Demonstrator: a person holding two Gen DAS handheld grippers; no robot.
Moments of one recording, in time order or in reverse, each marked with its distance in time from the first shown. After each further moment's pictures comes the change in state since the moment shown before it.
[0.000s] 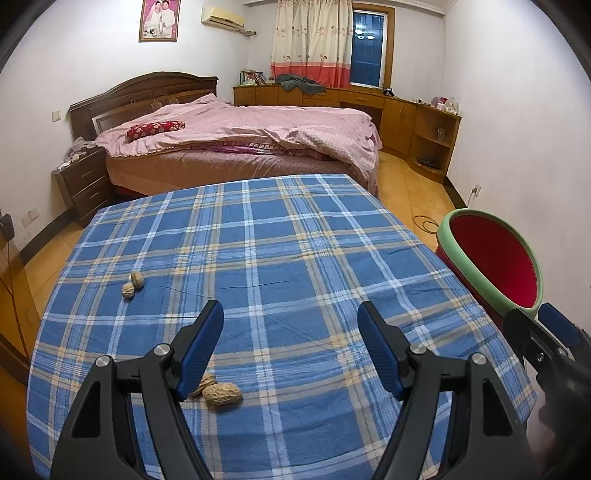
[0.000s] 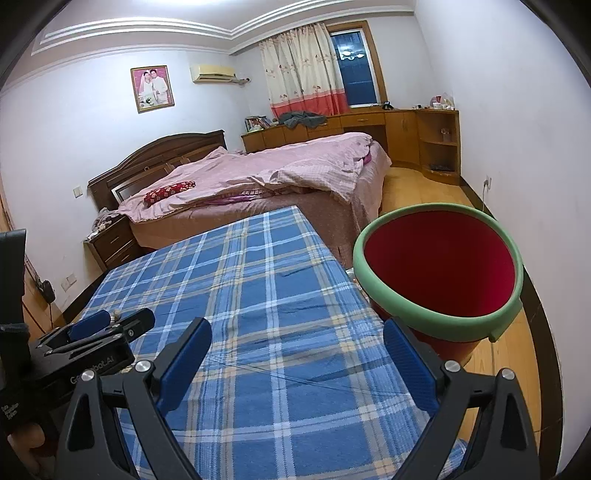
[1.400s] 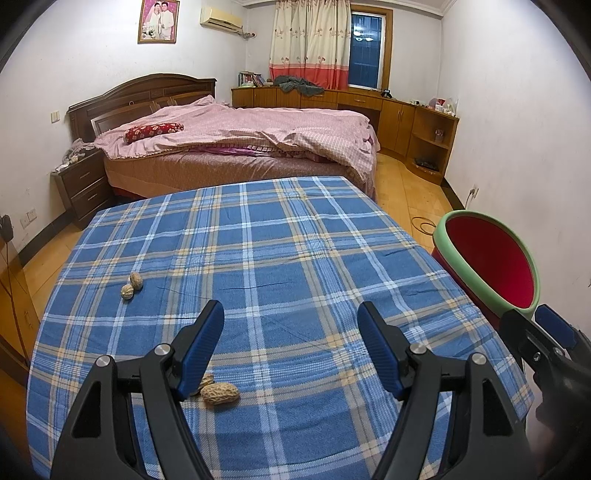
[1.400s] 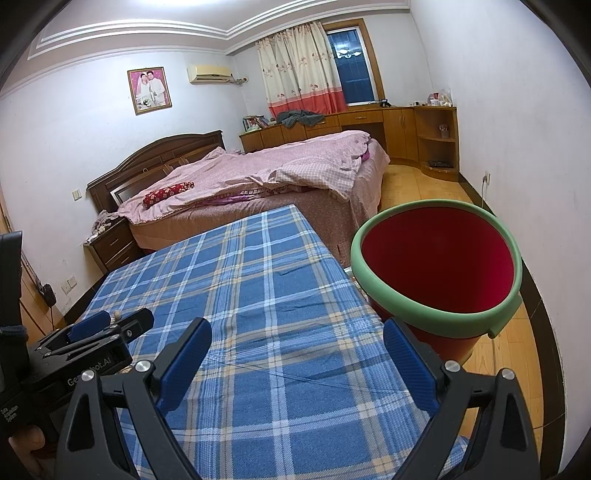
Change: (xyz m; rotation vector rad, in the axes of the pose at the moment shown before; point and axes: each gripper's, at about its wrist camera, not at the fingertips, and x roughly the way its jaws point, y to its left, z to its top) left arm 0.001 -0.002 0.000 0.000 -0.001 -0.003; right arm 0.001 -0.003 0.000 0.004 0.001 0.000
